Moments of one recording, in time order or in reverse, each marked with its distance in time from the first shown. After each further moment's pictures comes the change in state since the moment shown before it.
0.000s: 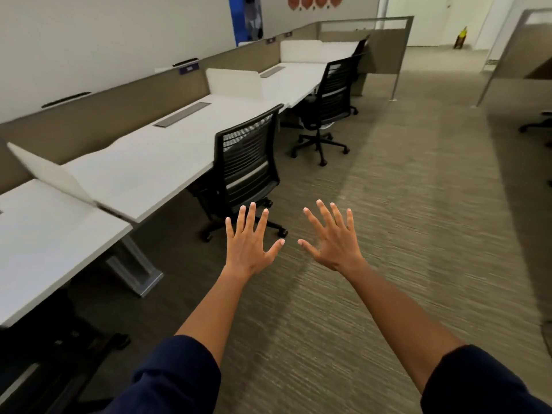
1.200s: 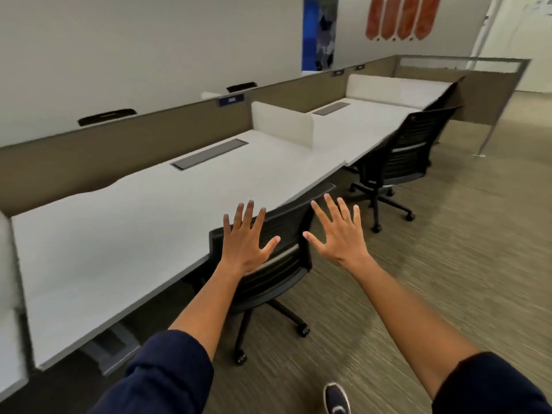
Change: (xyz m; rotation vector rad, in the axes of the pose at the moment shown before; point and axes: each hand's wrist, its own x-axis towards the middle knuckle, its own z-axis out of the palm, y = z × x) left_hand 0.569 -0.174 0.061 0.073 0.079 -0.256; right_hand 0.644 0.112 0.087 0.053 0.052 -0.220
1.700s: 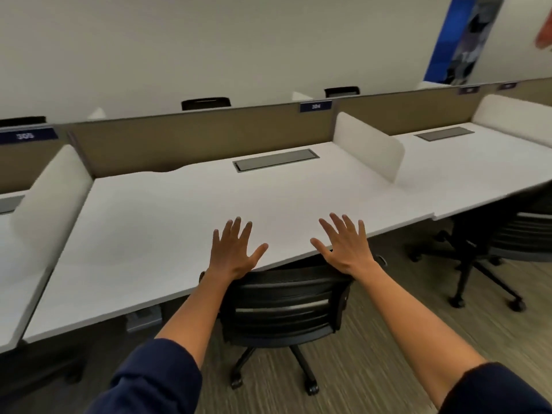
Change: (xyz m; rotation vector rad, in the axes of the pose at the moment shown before) left_hand 0.132 -0.053 0.034 -0.030 -0.139 -0.547; right_hand 0.261 0.037 0.070 0.012 -0.249 -0.366
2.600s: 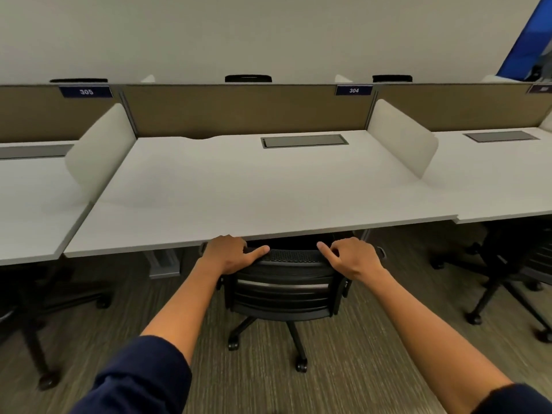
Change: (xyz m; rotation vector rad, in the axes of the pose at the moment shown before) left_hand -0.094 0.038 0.013 0.011 -0.144 -0.056; right_hand -0.063 0.041 0.017 0.071 -0.031 -0.252
